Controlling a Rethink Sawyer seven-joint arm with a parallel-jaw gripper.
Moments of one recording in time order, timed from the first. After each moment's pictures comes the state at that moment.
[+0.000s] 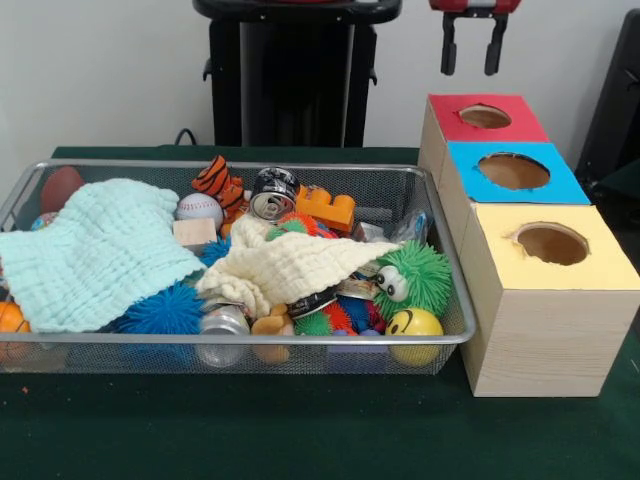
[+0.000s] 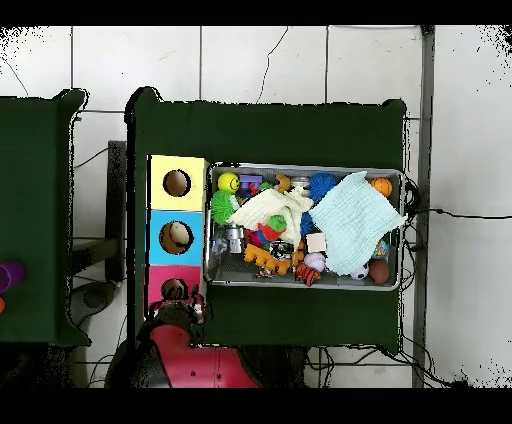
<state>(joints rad) 0.06 -1.04 -0.04 2.30 0.01 0.04 1.58</state>
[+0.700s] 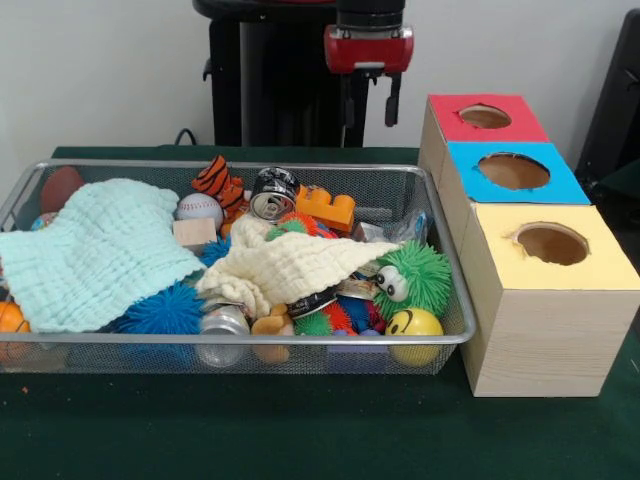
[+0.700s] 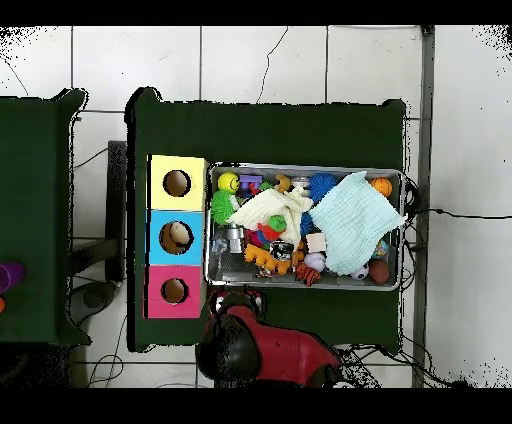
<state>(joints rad) -0.35 -0.83 0.10 2.33 -0.12 -0.06 1.58</state>
